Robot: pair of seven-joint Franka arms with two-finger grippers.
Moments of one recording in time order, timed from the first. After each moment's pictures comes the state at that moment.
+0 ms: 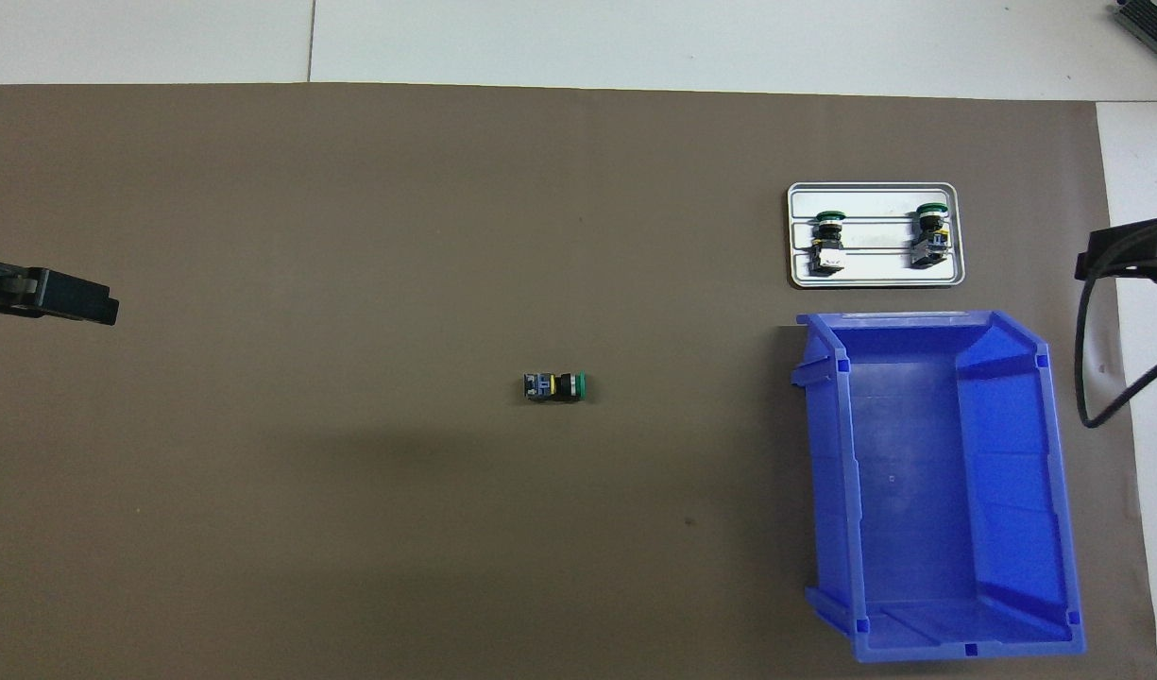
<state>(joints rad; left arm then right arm) -0.04 -0.03 0.02 -1.62 -0.02 1.61 0.14 0.09 -0.05 -0.13 -1.57 -0.06 1.57 0.15</state>
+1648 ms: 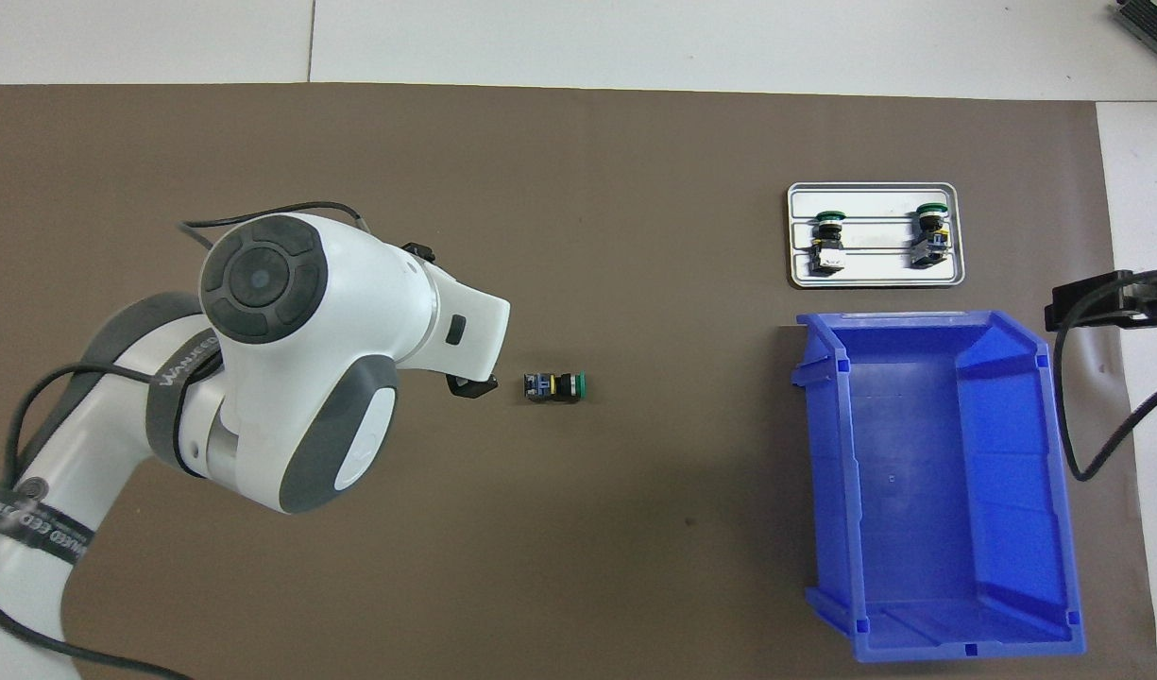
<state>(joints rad) -0.51 0.11 -0.03 -1.85 -0.12 2.14 0.71 0.10 -0.05 -0.12 -1.60 -0.05 1.55 0.05</state>
